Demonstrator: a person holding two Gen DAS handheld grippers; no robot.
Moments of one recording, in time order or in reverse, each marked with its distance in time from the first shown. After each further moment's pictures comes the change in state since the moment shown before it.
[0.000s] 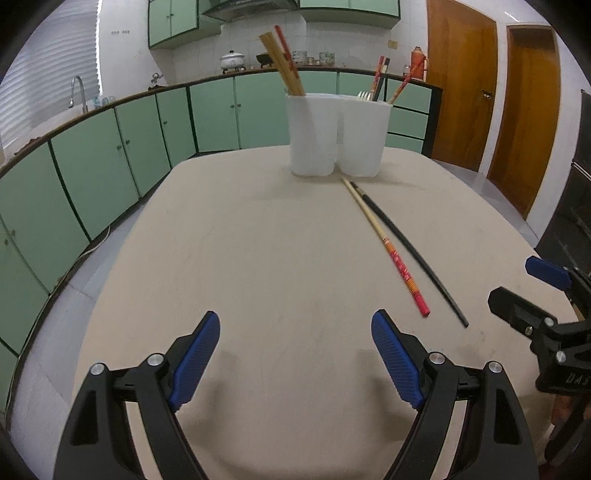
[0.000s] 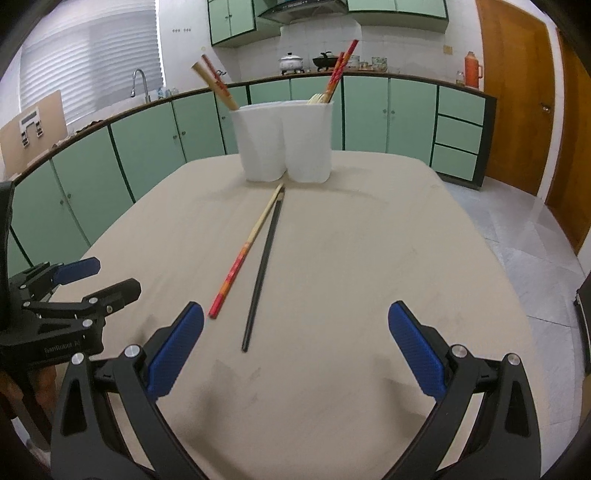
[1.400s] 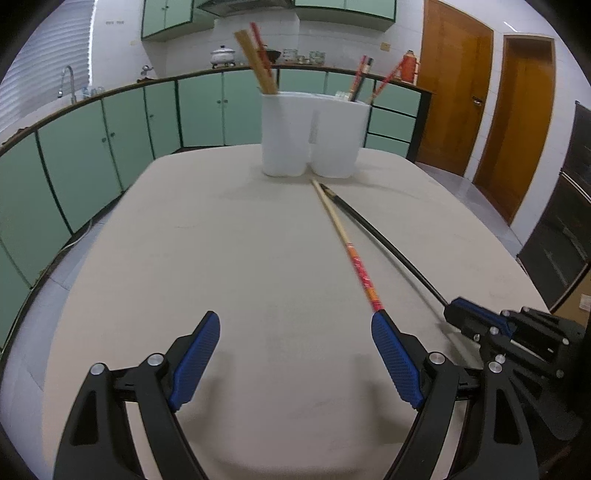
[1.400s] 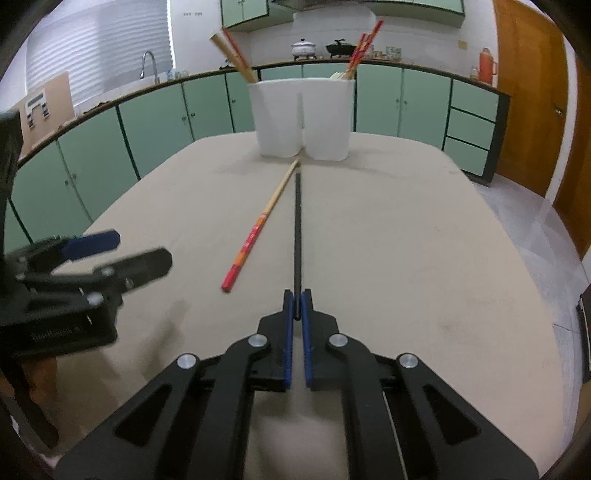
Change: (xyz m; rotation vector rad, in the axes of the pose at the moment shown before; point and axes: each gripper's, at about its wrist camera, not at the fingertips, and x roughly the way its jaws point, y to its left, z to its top) left arm 0.005 -0.027 0.006 -0.021 0.008 -0.087; right arm 0.007 0.003 -0.006 -0.027 0.049 0.018
